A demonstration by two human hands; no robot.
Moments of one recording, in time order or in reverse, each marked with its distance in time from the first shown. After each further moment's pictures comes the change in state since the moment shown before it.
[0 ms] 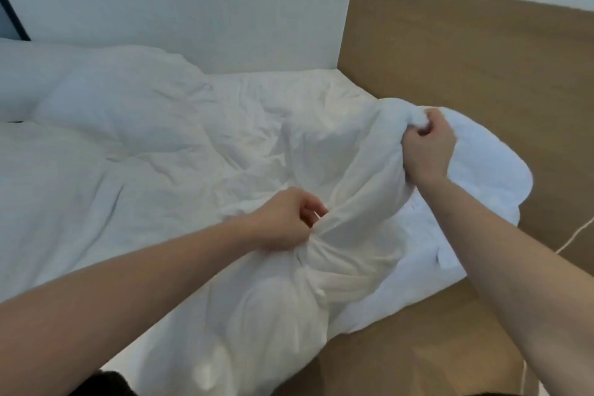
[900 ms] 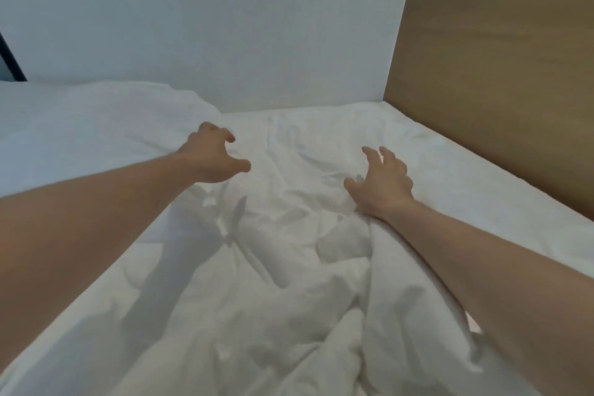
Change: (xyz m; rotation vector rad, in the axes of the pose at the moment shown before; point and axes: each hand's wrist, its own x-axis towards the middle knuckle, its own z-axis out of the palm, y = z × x) left_hand 0.232 -0.188 -0.309 0.546 0.629 -0.420; right_hand 0.074 0.054 0.334 -0.586 -0.639 0.015
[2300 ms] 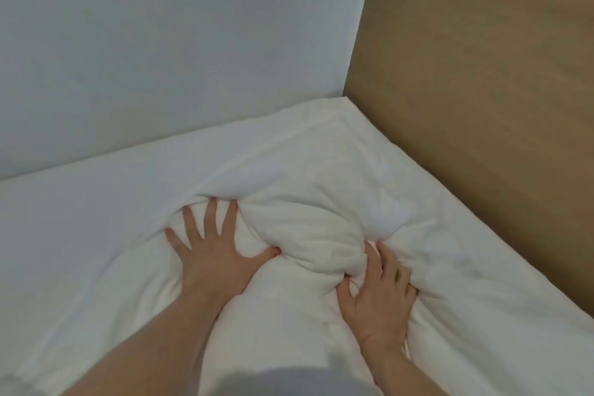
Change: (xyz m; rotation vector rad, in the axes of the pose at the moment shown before) left_hand 0.386 0.184 0.272 0.205 -0.187 0.046; right_hand 0.340 0.152 0.125 -0.101 0.192 0.266
